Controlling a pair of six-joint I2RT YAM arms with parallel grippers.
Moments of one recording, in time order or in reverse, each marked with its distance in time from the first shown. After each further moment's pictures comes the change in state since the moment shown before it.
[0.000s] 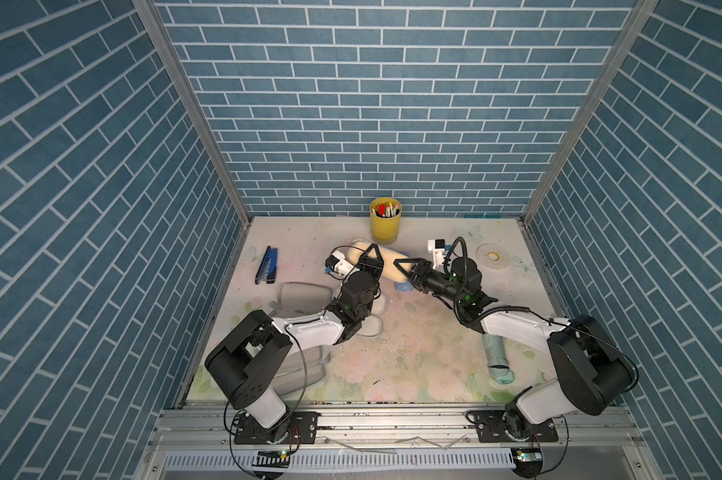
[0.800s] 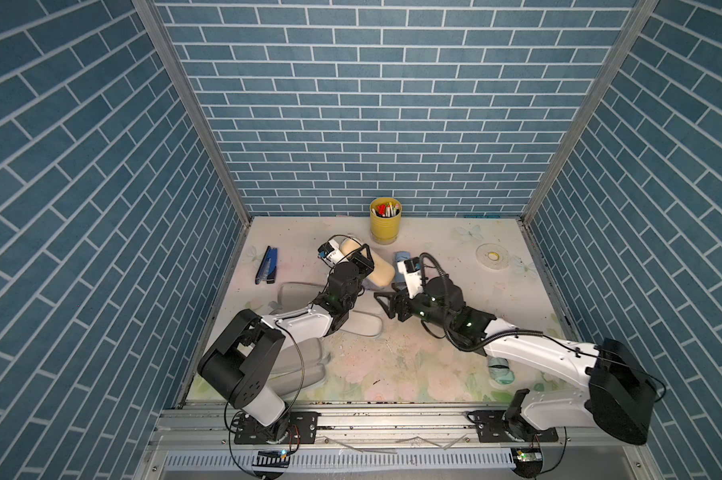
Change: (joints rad) left arm 0.143 -0.025 -0.034 -0.100 0.151 0.314; right arm 0.259 -0.233 0.024 -0.447 0.354 -0.660
